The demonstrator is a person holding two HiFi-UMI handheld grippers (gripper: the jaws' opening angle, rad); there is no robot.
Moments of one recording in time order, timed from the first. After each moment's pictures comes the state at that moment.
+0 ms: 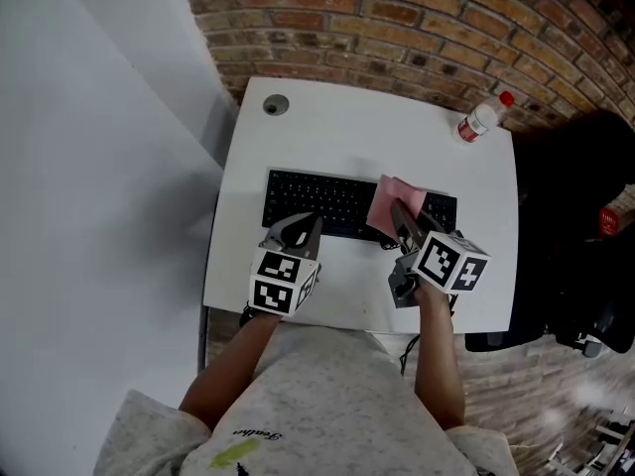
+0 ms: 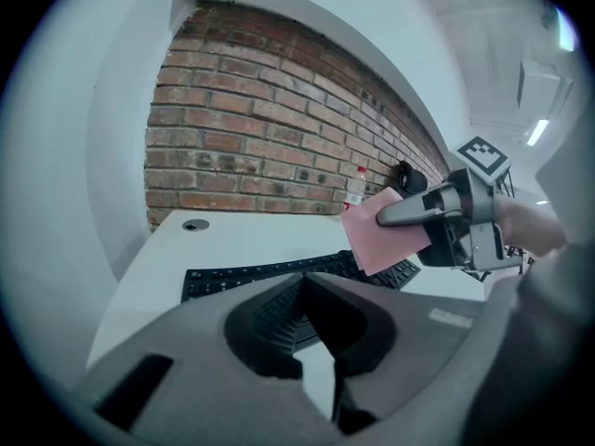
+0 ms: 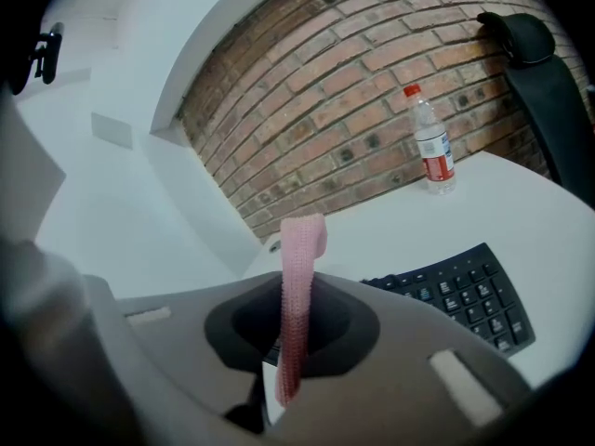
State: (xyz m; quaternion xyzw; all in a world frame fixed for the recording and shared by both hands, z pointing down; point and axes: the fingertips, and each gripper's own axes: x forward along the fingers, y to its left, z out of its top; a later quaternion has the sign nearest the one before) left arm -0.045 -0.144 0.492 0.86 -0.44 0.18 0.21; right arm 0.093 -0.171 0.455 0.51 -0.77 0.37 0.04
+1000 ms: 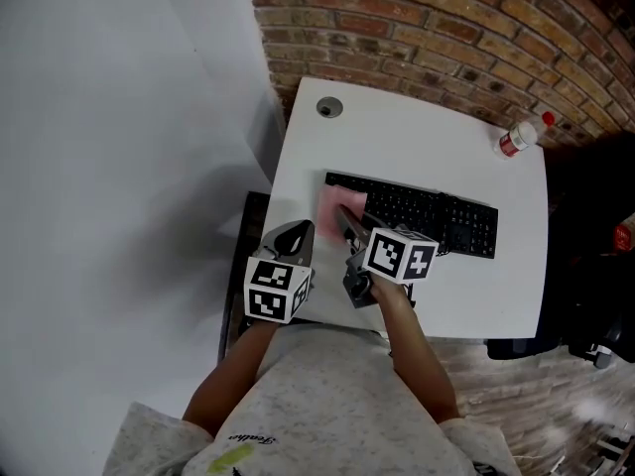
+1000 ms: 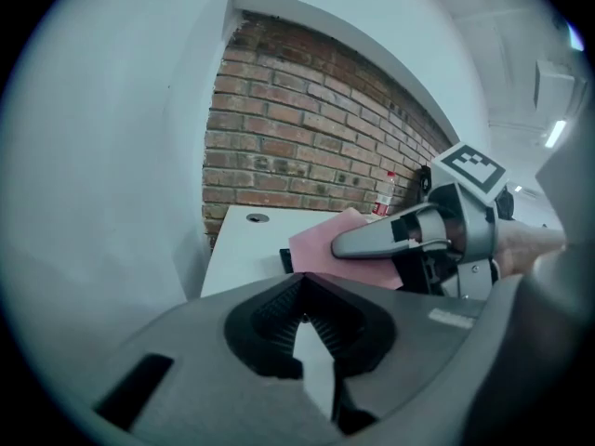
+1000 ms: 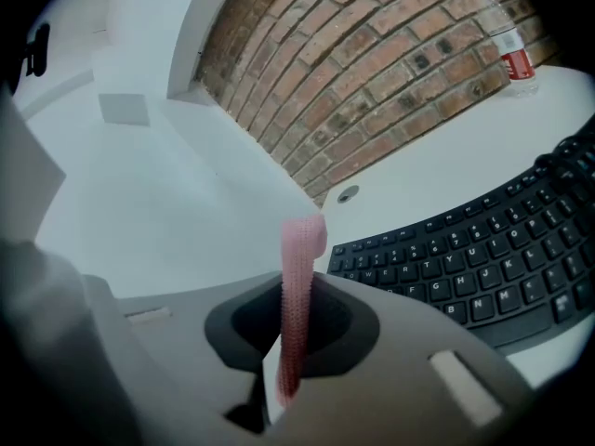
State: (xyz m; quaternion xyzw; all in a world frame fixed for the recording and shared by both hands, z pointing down) left arm -0.183 -0.129 0.499 0.83 -0.49 0.18 0.22; right arm -0.130 -0.165 0.497 0.39 -0.81 0.44 0.03
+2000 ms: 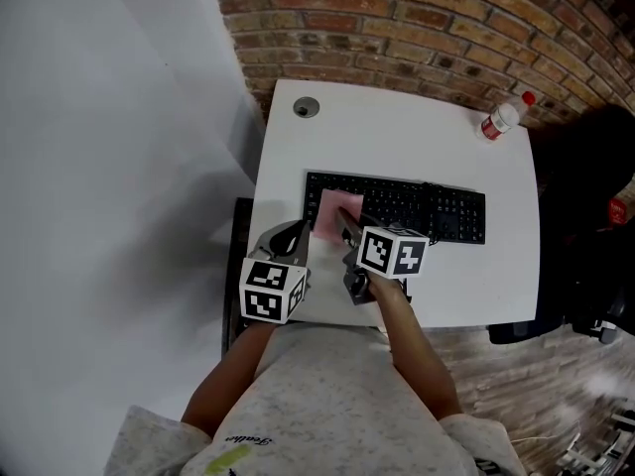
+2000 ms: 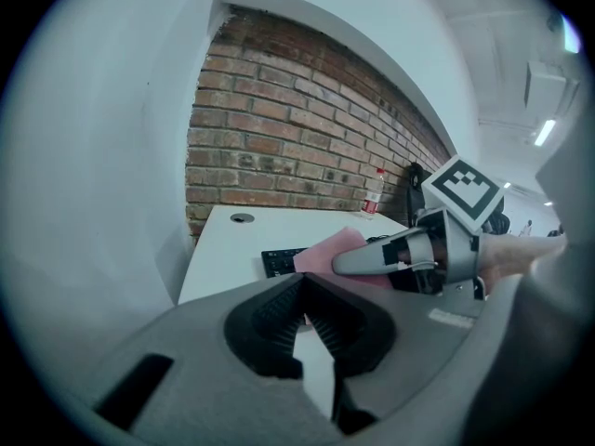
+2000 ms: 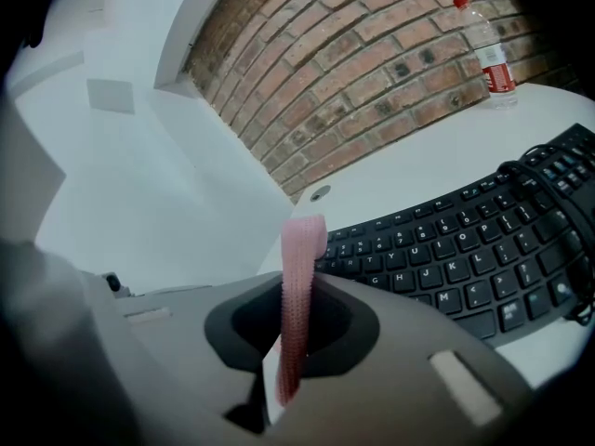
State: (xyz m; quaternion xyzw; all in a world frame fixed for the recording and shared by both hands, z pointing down) left arm -0.160 -0.131 0.497 0.84 -0.46 0.19 0.22; right arm -0.095 -0.163 0.523 0.44 -0.79 0.43 0.07
